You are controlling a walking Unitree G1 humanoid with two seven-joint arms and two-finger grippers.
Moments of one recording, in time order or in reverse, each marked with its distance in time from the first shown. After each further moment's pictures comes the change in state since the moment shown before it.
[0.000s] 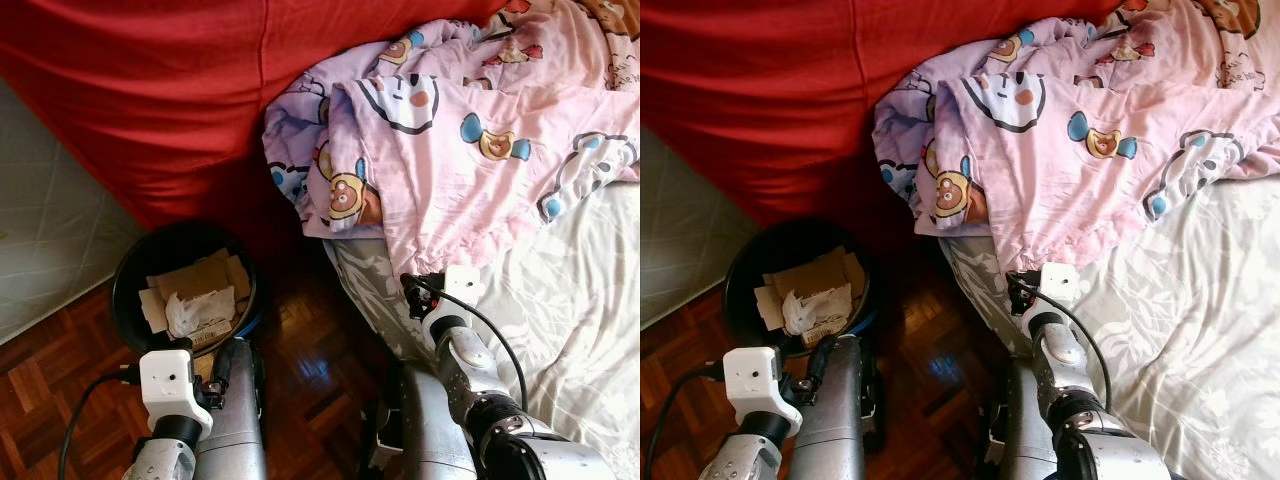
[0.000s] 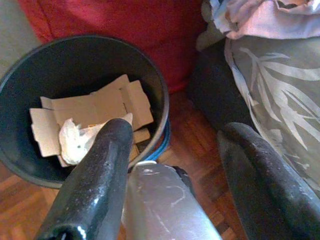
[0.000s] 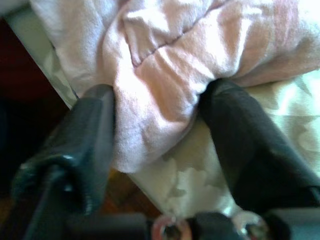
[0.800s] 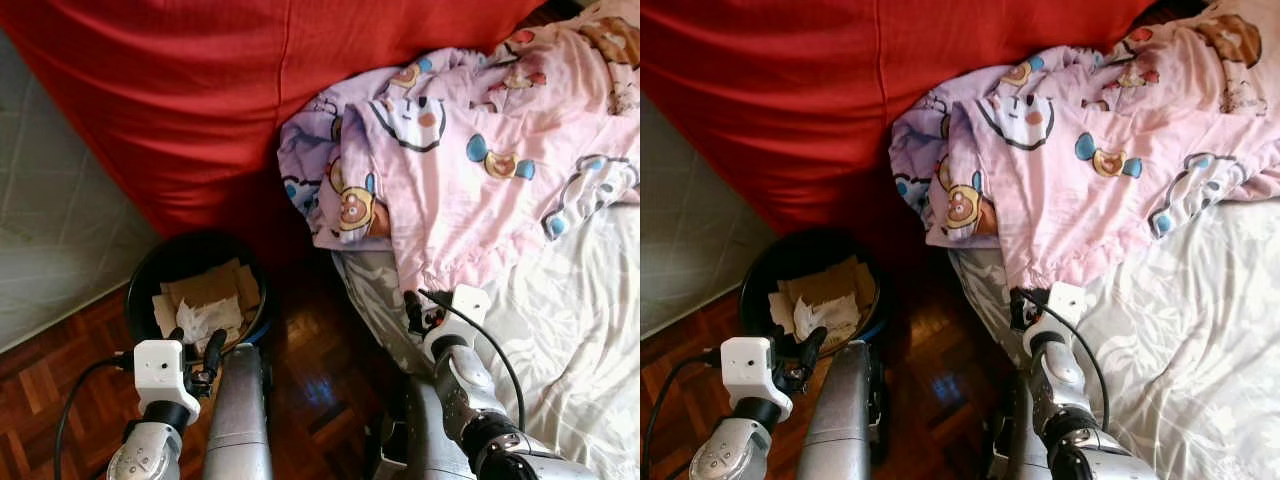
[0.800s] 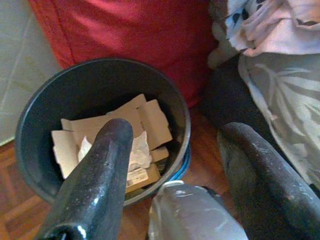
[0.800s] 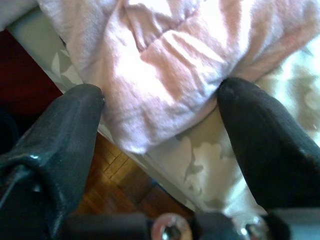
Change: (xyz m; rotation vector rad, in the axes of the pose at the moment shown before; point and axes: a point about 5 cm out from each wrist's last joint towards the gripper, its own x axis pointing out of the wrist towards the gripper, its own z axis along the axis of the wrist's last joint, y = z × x) left arm 0.020 0.018 -0.003 0.068 -0.038 -0.038; right arm -0.008 0.001 -0.019 0.137 0.027 -0.092
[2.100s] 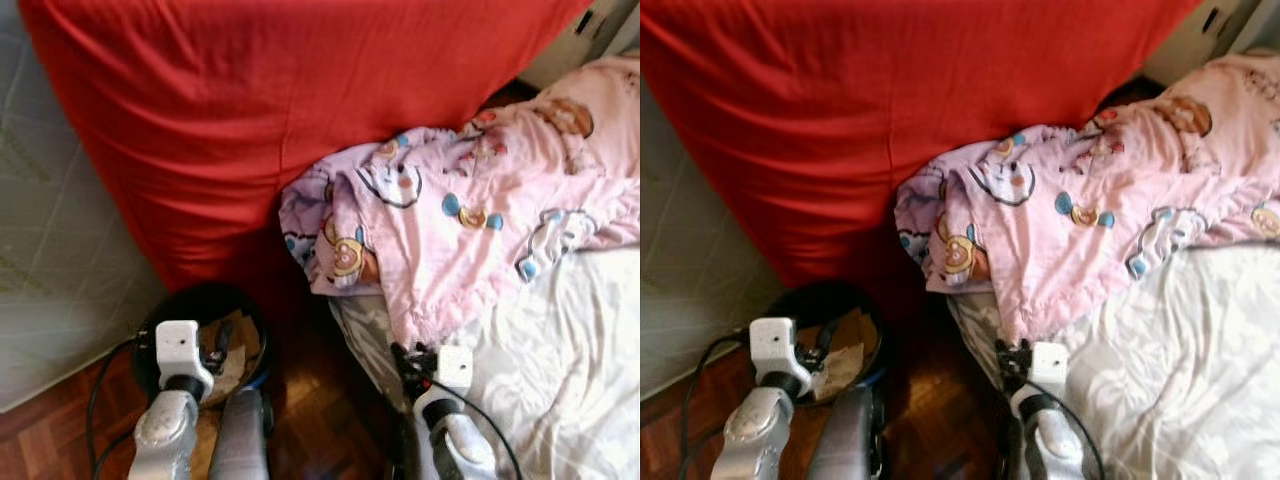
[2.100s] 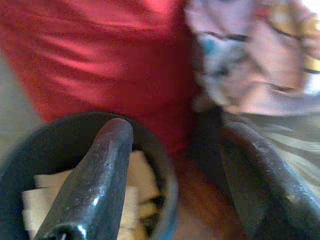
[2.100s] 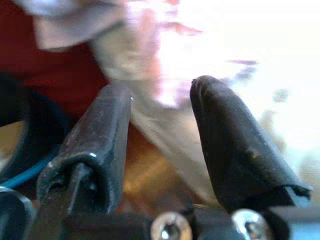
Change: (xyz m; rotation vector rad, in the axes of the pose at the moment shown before) left arm 0.051 -0.005 -0.040 -0.043 0.066 -0.015; right arm -0.060 -0.015 -0.070 -0.043 0.063 0.134
